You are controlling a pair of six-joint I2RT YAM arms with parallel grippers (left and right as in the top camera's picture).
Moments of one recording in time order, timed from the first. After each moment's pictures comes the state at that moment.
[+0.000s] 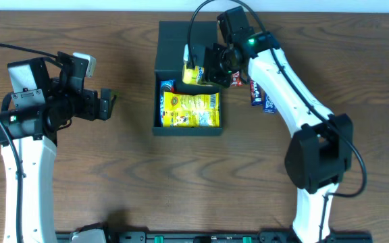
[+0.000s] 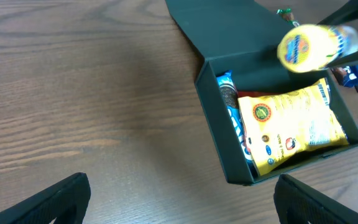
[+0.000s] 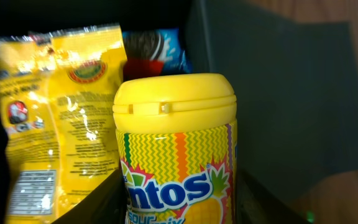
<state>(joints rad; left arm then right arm) 0.20 1.29 1.21 -0.83 0.46 0.30 0.40 2.12 1.88 -0.90 -0.38 -0.98</state>
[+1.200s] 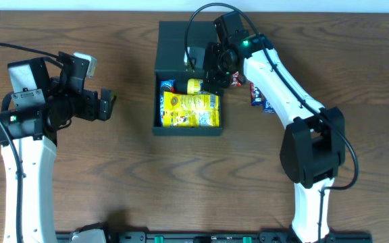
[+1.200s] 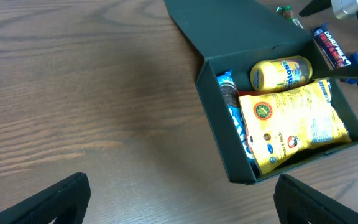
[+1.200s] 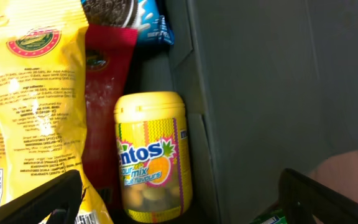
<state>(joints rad) 0.20 1.29 1.21 -0.83 0.46 0.33 0.40 2.16 1.88 -0.86 -0.29 -0.96</state>
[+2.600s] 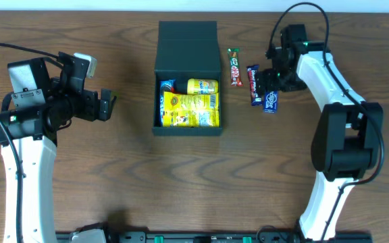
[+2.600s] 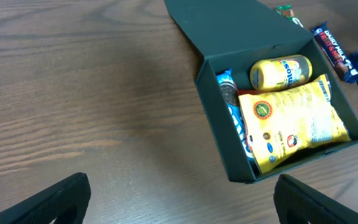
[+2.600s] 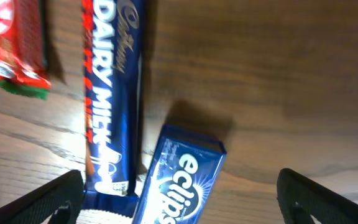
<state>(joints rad) 0.20 1.29 1.21 -0.84 0.46 0.33 0.06 2.14 1.65 -0.91 -0.05 -0.07</state>
